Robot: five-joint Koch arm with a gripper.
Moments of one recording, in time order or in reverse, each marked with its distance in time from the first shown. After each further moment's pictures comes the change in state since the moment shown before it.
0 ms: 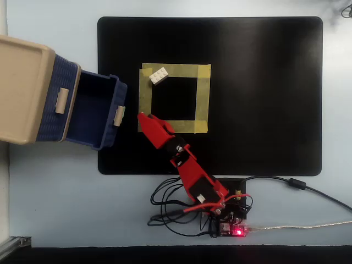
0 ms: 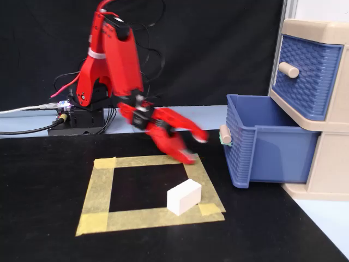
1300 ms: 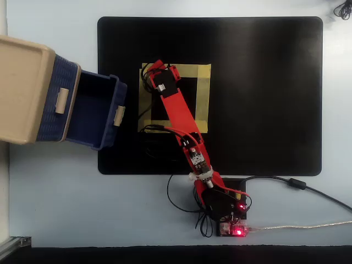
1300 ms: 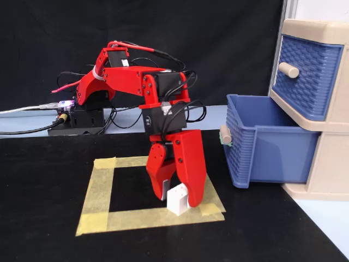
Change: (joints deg) arm 17.9 -42.5 -120.8 138.2 1.3
